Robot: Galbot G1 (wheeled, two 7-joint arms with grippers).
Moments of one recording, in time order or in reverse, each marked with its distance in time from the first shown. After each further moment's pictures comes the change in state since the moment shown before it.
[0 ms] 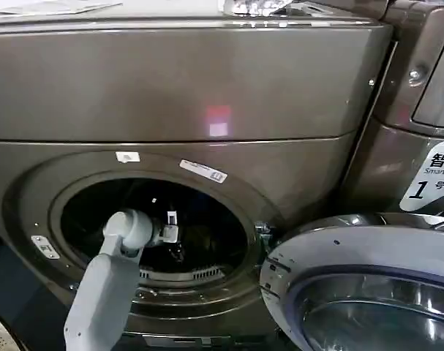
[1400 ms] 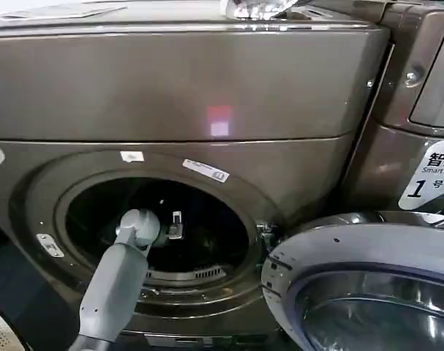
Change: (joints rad) left arm -0.019 -0.002 -0.001 0.094 0.036 0.014 -0.004; right arm -0.011 -0.017 0.005 0.005 0.012 -0.001 0.000
